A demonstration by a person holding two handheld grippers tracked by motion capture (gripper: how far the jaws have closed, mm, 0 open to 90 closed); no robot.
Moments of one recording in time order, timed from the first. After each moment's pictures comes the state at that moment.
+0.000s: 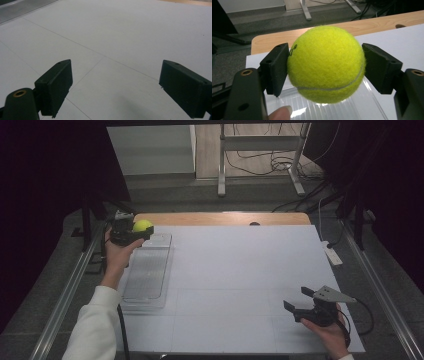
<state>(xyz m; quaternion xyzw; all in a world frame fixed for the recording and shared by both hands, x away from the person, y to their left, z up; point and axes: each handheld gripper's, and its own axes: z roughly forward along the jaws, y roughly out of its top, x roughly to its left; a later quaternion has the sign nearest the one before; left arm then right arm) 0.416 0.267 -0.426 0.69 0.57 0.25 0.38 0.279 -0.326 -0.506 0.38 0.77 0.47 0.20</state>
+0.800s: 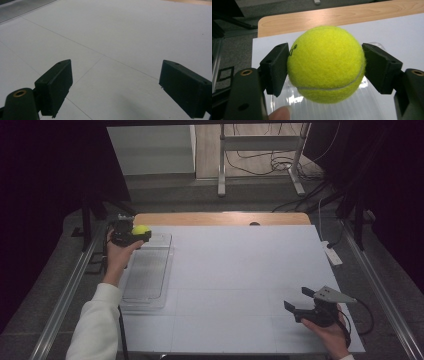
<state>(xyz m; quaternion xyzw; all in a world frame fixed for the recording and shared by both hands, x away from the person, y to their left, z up) 0.436 0.278 -0.453 0.69 0.60 0.23 0.33 0.279 -0.328 -0.506 0.38 0.77 0.47 0.20</state>
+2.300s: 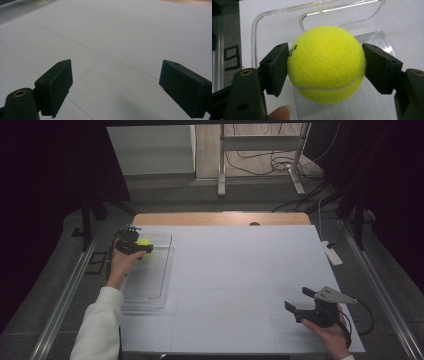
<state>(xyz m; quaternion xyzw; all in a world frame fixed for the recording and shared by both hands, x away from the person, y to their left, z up) 0.443 0.274 -0.495 0.73 0.61 0.19 0.24 0.278 -0.329 -0.506 0.38 0.77 0.47 0.20</state>
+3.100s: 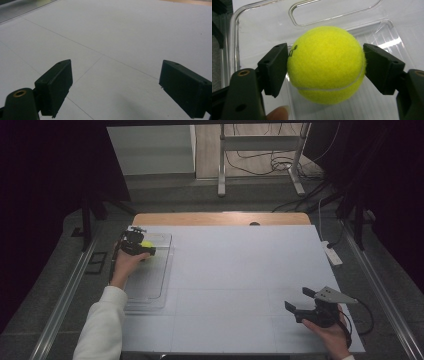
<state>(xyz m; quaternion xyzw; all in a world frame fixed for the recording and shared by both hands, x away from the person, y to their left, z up) 0.447 0.264 -0.500 0.75 0.60 0.20 0.21 0.277 -0.329 -0.506 0.38 0.77 0.47 0.20</state>
